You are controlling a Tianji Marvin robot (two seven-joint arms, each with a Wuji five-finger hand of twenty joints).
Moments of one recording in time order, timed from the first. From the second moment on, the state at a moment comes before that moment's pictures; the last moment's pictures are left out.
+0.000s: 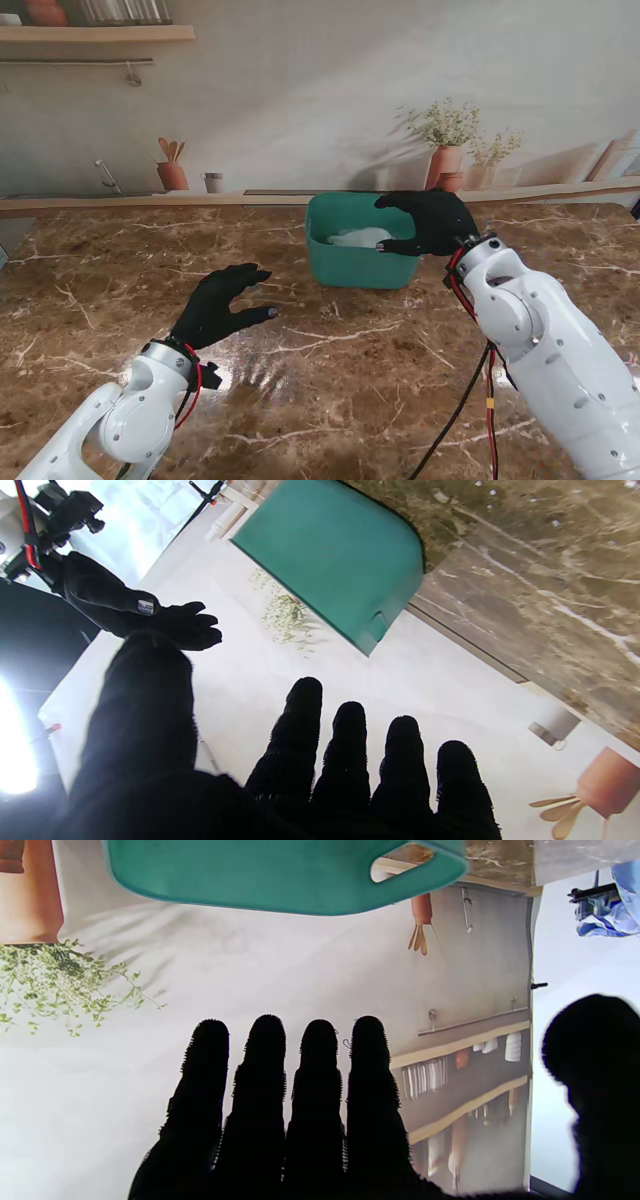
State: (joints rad) left arm 1.76 -1.13 -1.26 -1.81 0.55 -0.08 0.13; right arm -1.35 -1.07 1.30 -1.57 -0.95 -0.24 -0.05; left_hand 0.67 -0.22 0.04 -0.06 0.55 0.08 0.15 0.14 0.39 0.06 0.22 0.22 0.23 0.09 0.16 0.36 -0.03 0.05 0.32 0.33; right_hand 0.08 -0.54 0.79 -0.07 0.58 -0.10 0.22 0.42 0.68 -0.08 0.11 0.23 0.66 -0.04 0.12 0.26 0.34 0.01 0.64 0.41
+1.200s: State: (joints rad) left arm 1.78 -1.14 -1.25 -1.84 0.57 -0.20 0.17; right arm -1.76 -1.13 1.37 -1.66 -0.81 -0.35 -0.37; left_hand 0.60 -0.13 0.02 -0.05 0.48 0.08 0.10 0.12 0.35 0.05 0.20 0.21 0.20 0.07 0.15 0.34 -0.02 -0.02 0.51 0.30; right_hand 0.00 -0.40 0.78 -0.07 0.47 0.03 0.12 0.35 0.60 -0.02 0.09 0.17 0.58 -0.05 0.10 0.21 0.30 -0.04 0.59 0.32
